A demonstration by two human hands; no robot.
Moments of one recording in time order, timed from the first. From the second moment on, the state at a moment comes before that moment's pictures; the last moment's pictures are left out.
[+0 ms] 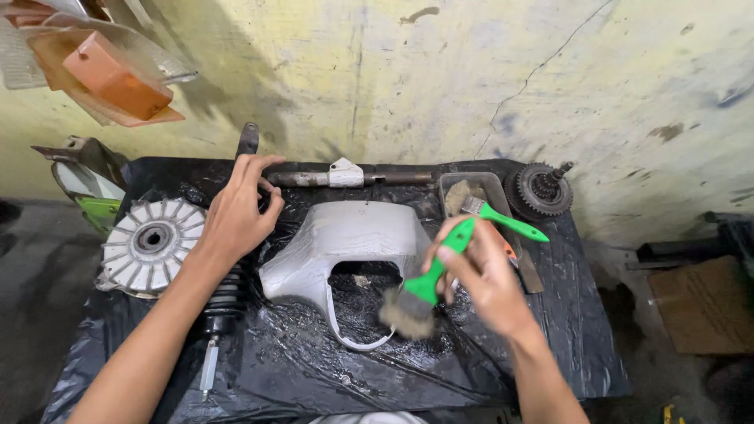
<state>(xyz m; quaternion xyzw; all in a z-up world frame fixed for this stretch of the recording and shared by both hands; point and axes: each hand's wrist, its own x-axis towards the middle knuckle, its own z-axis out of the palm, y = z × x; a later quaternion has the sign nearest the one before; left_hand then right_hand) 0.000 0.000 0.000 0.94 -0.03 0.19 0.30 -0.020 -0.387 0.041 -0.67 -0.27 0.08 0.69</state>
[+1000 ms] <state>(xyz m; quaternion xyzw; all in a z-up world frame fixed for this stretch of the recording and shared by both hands) -0.003 0.000 0.014 0.93 -0.08 0.18 0.32 -0.096 -0.398 0.024 -0.61 -0.19 0.01 0.77</state>
